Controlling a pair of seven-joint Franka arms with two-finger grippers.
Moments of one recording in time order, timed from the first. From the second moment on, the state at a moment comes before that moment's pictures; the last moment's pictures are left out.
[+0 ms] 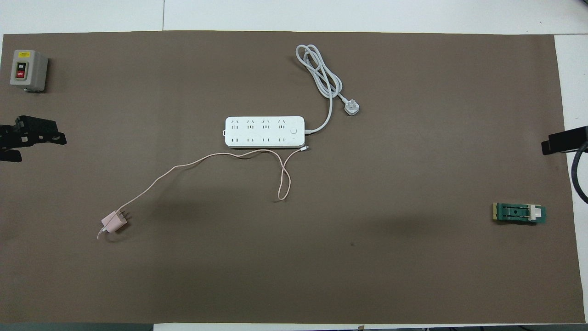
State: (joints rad) left arm 0.04 -0.08 0.00 -1.81 -0.07 1.77 -0.20; right arm -0.06 -0.07 -0.02 -1.61 0.00 1.54 -0.11
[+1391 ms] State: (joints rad) left arm -0.03 -0.06 -0.04 -1.66 -0.05 1.60 -0.12; right arm -0.06 -0.07 -0.02 -1.61 0.00 1.54 -0.11
